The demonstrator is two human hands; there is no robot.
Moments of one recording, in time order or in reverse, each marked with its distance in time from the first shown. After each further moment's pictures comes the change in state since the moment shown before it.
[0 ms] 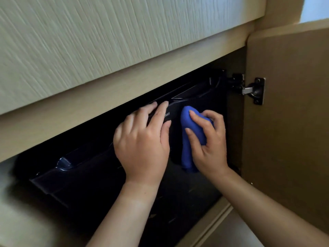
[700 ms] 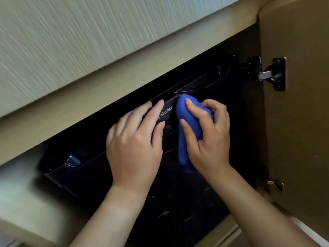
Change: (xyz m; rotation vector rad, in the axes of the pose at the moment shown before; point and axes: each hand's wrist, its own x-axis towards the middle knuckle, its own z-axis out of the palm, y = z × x) left_hand -0.004 -0.016 -0.016 0.031 -0.063 0.096; right_hand 0.003 -0.022 0.015 0.032 0.100 0.034
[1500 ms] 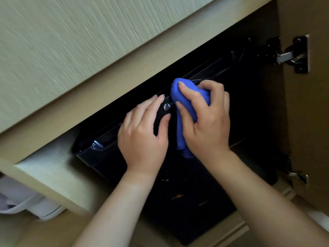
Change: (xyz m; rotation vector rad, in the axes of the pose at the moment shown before) left_hand -0.004 -0.007 -0.006 -0.015 0.020 -0.036; right_hand 0.012 -0.031 0.010 0.017 0.009 0.012
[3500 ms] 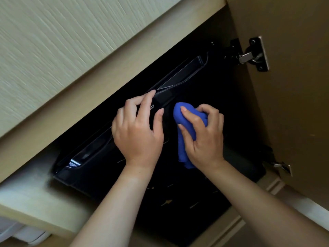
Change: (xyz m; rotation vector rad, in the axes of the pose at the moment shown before) left_hand 0.019 0.031 0.028 0.109 0.033 0.039; right_hand -0.037 0.059 -0.008 -0.072 -0.015 0.093
